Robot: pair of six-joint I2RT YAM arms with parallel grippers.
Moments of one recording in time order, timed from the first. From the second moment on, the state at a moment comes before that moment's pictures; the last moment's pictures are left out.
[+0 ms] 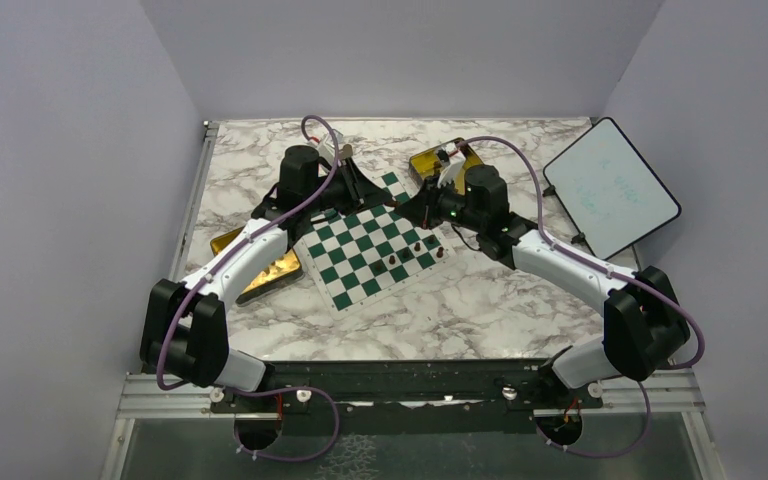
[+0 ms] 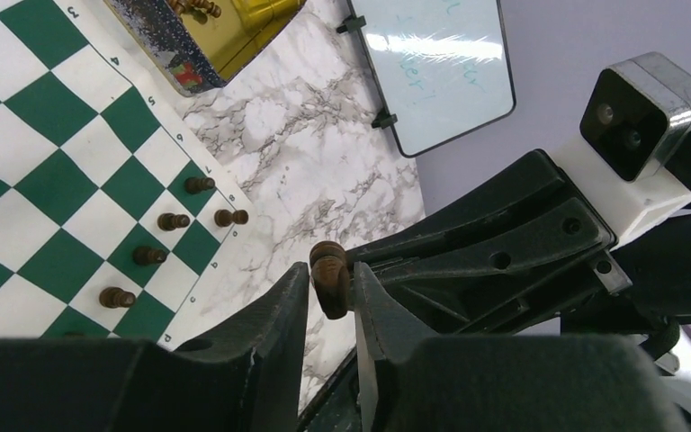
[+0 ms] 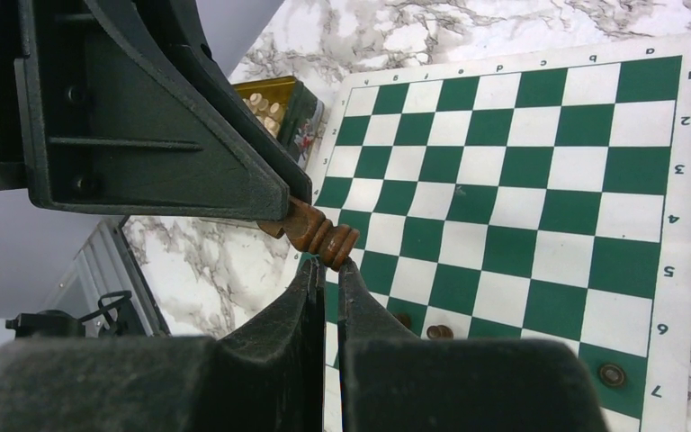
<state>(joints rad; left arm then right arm) -0.38 1.43 1.03 0.05 0.58 -0.88 0.60 1.46 0.96 0.25 -0.35 0.43</state>
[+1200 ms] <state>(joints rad) -0.52 1.38 1.09 -0.51 0.19 -0.50 0.61 1.24 0.75 0.16 -0.25 0.42</state>
